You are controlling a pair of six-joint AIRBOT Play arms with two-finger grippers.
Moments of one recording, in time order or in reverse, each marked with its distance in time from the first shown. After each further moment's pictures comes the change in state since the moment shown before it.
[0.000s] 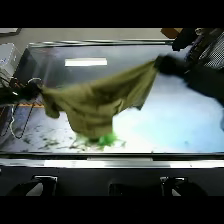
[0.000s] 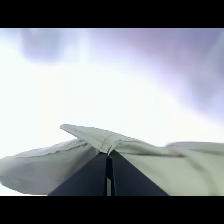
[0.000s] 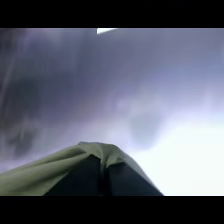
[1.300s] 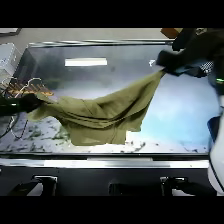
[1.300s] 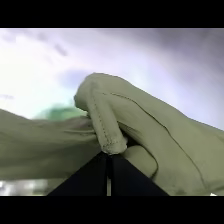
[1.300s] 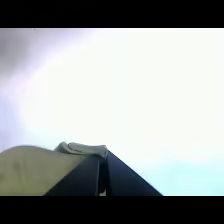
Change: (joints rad) left arm -0.002 0.075 -0.167 -0.032 -0.108 -0.010; right arm 0.000 -0.452 0.514 -0.174 -0.721 0.132
